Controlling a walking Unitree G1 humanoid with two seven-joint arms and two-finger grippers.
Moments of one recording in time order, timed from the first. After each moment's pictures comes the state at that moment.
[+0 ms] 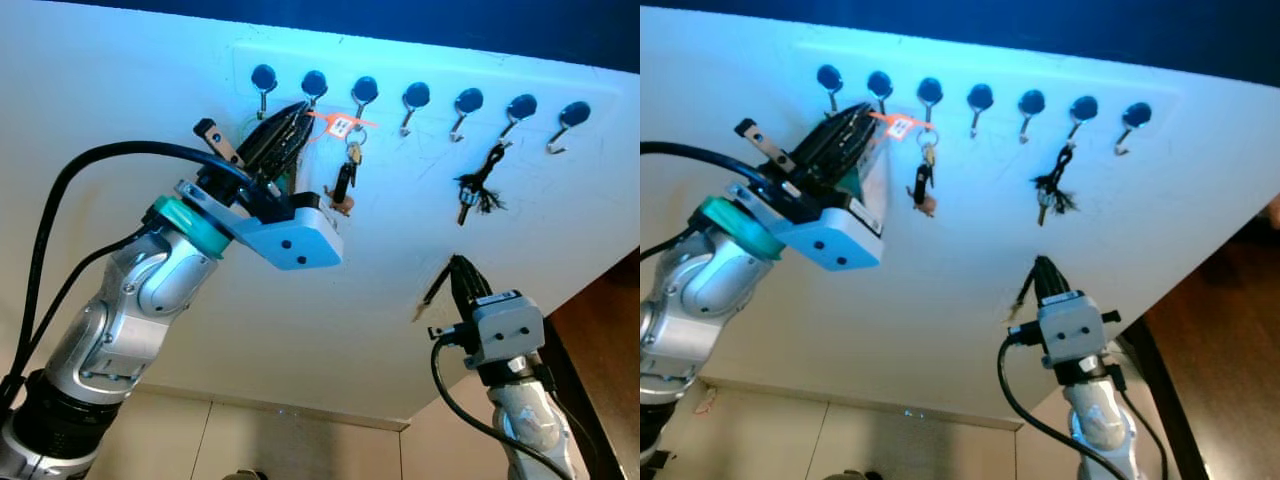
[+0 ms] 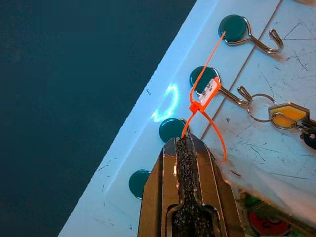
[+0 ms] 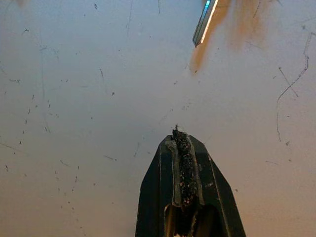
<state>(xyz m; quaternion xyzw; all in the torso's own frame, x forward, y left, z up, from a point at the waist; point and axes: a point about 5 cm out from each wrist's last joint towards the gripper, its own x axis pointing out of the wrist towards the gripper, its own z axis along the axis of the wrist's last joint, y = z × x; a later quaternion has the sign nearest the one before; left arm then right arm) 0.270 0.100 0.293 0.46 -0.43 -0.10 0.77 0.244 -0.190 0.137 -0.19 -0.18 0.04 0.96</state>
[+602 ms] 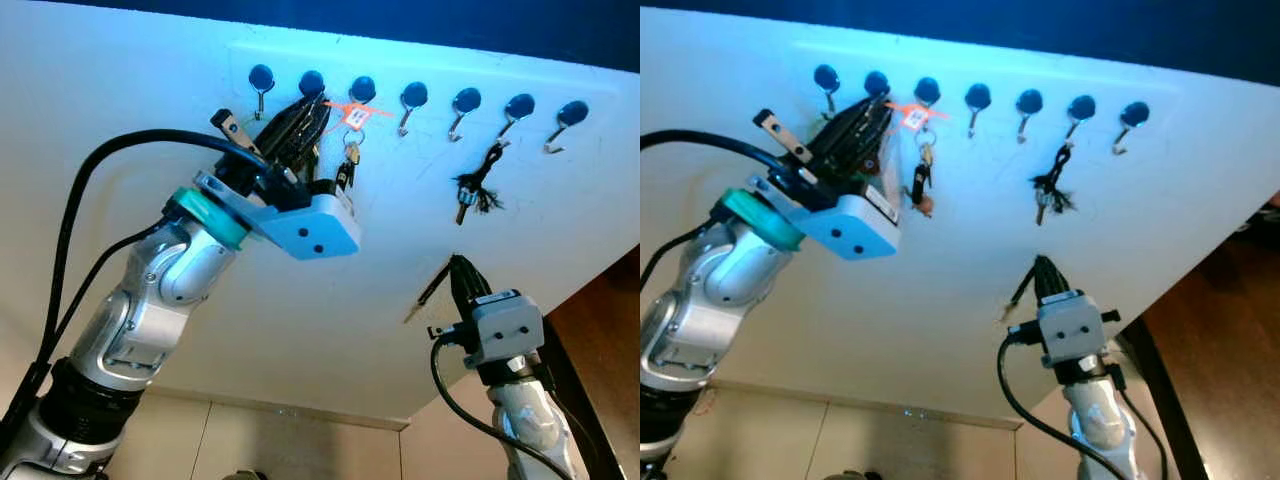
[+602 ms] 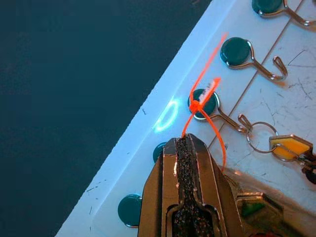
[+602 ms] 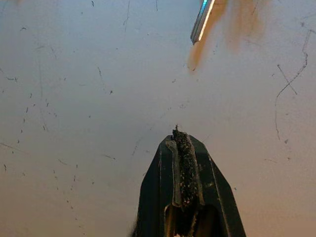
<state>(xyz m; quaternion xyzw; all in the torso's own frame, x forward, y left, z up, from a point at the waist) 0.276 0.086 0.296 0.44 -0.44 -0.11 0.77 0.244 -0.190 0.137 -0.19 -0.18 0.04 0.97</state>
